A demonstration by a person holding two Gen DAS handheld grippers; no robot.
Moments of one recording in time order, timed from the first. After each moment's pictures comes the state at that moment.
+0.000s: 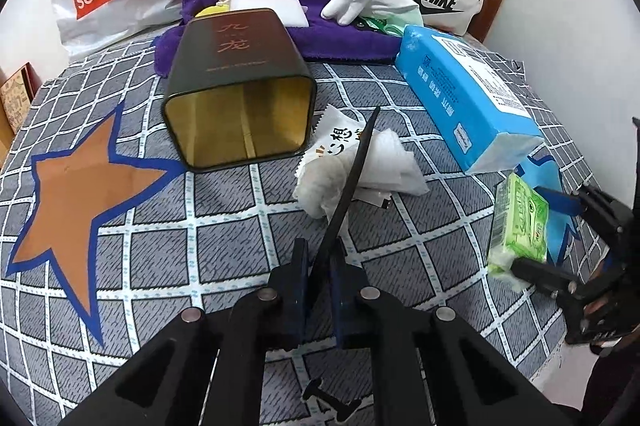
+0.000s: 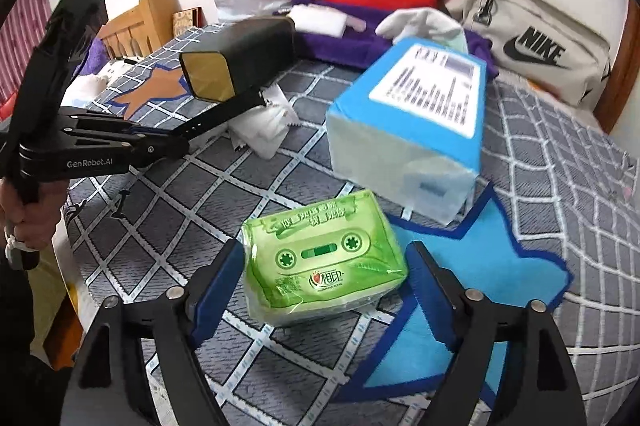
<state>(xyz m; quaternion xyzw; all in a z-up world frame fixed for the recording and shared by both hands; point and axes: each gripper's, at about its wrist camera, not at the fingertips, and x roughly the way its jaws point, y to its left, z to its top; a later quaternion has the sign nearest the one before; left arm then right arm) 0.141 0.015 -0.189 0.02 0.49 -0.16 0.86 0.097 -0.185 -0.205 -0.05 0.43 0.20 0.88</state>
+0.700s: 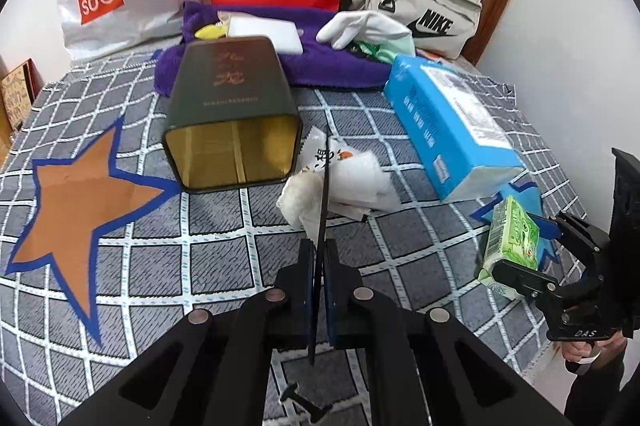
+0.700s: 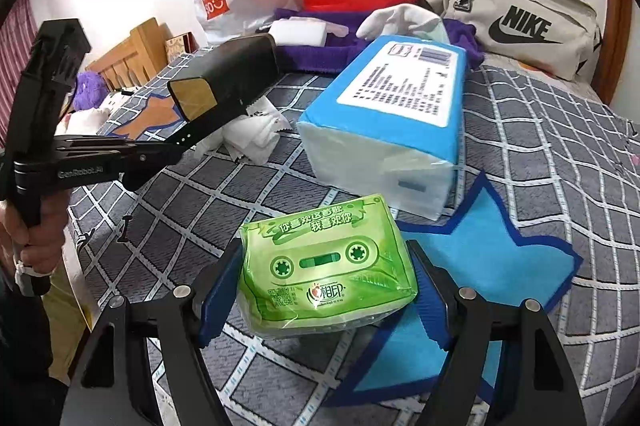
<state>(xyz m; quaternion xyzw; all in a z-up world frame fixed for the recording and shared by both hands) 0.137 0.016 -0.168 -0.01 0.46 -0.16 0.87 0.094 -0.207 -0.197 -0.01 0.42 0.19 0.89</state>
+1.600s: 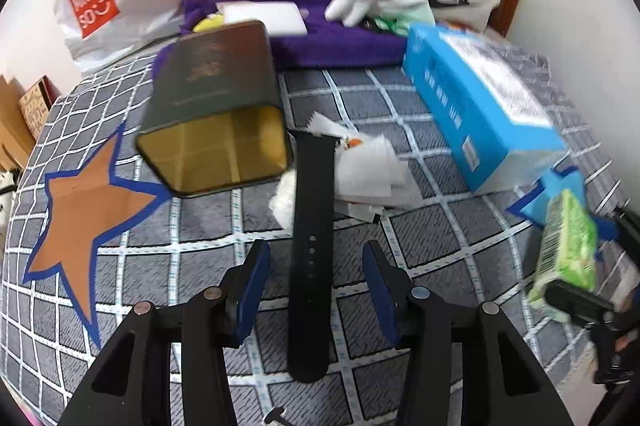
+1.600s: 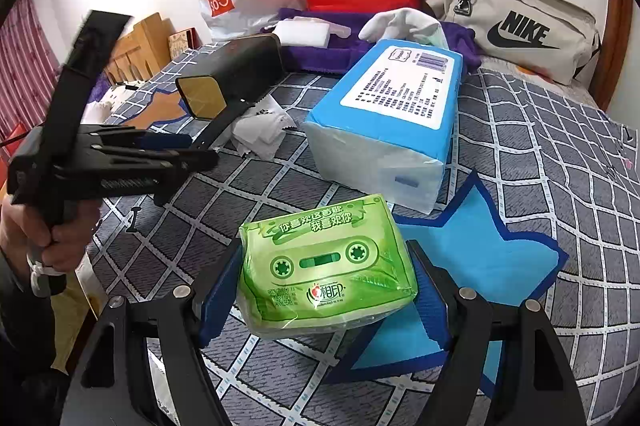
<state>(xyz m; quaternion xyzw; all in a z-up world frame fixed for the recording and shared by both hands) 0.152 -0.021 -0.192 0.06 0.49 -0.10 0.86 0.088 -0.206 -0.192 -0.02 0.42 0.20 0.88</state>
